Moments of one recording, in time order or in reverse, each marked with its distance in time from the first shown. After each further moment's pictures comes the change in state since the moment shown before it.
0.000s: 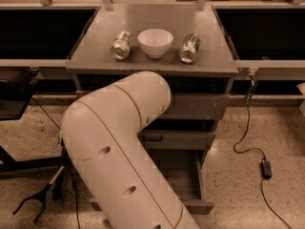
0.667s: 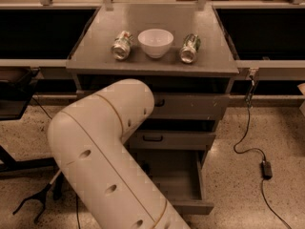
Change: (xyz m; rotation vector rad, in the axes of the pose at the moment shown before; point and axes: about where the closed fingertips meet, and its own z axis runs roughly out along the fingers) arm -0.033 -0.007 0.046 0.123 -0.091 -0.097
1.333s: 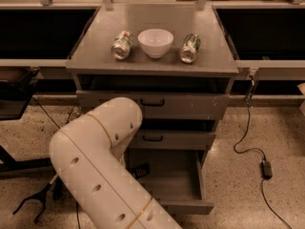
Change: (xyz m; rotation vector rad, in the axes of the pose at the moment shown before) arm -0.026 -0.020 0.089 0.075 -0.058 -0.077
